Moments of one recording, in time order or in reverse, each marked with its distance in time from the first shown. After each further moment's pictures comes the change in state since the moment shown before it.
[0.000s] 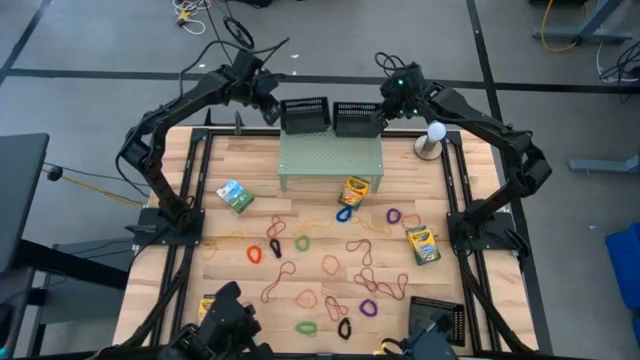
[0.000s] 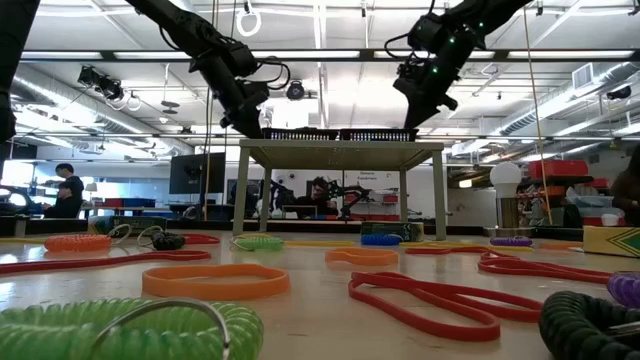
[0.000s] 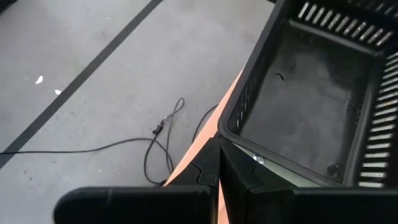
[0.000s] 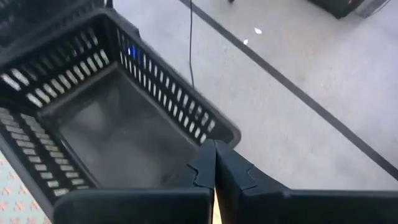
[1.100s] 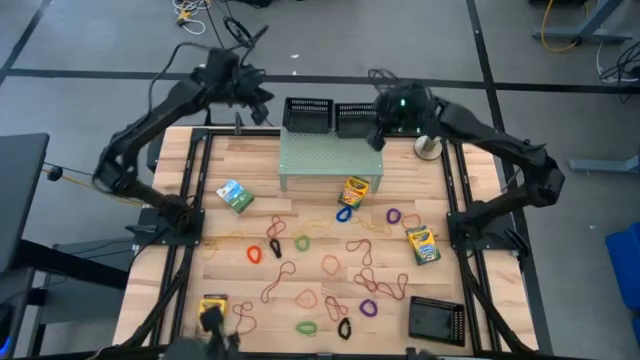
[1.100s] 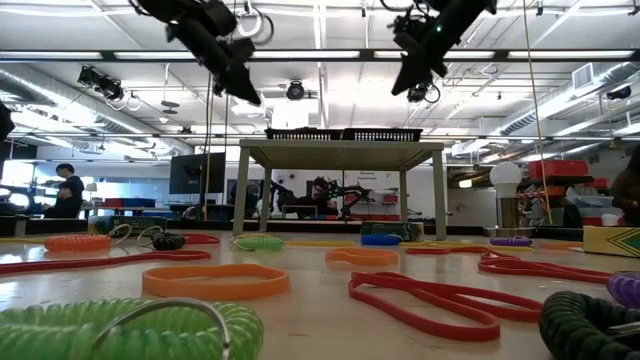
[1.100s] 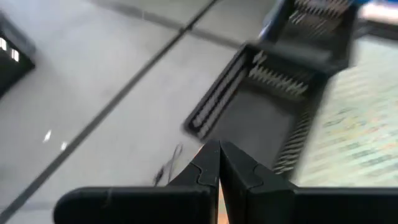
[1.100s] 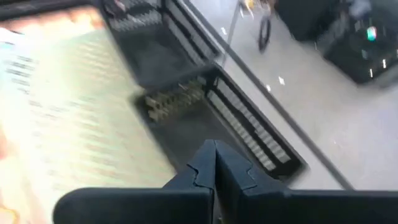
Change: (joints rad) left arm -0.033 -0.271 -0.118 0.085 0.086 -0.007; right arm 0.249 -0.142 -0.022 0.000 0.042 -0.063
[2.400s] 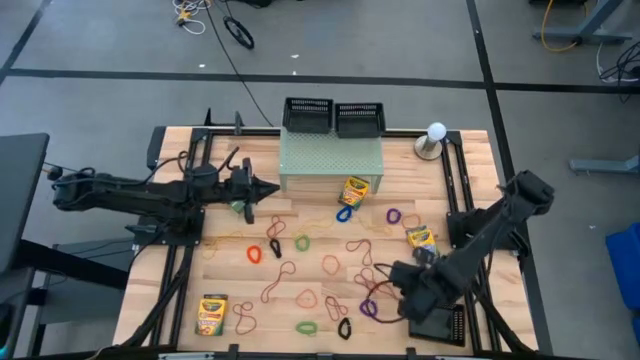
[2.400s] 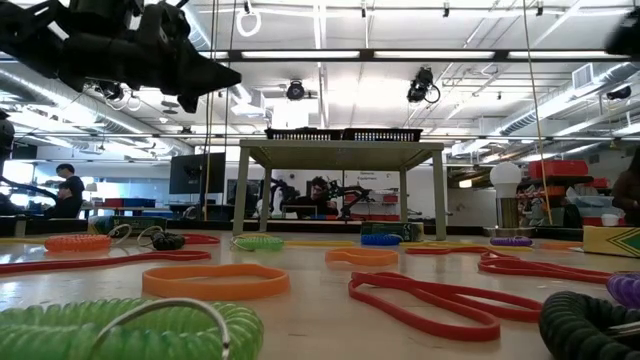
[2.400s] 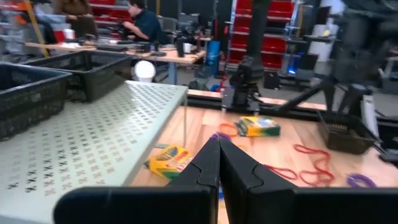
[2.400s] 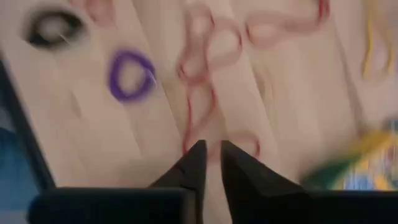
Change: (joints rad) left arm -0.747 -0.548 -1.111 1.115 -0.279 -0.337; right arm 1.313 0.179 -0.208 -0.392 0.073 1.248
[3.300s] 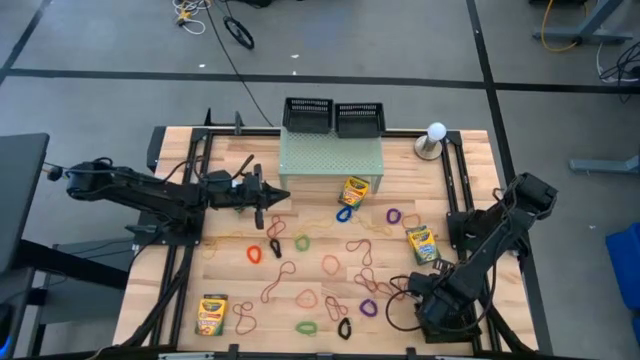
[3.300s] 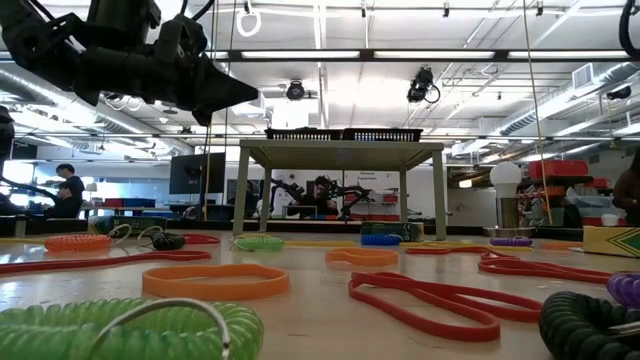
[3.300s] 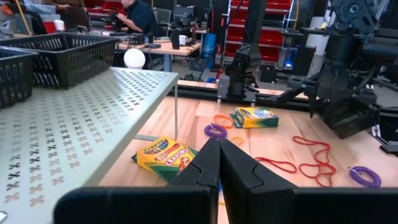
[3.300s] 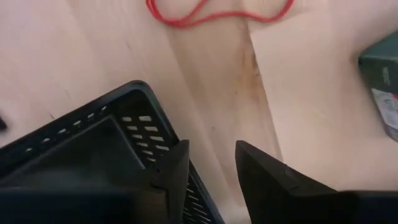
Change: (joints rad) left arm -0.045 0.246 0.001 0.216 -0.019 -0.005; right arm 0.125 0.005 -0.241 0.125 -0.259 0.138
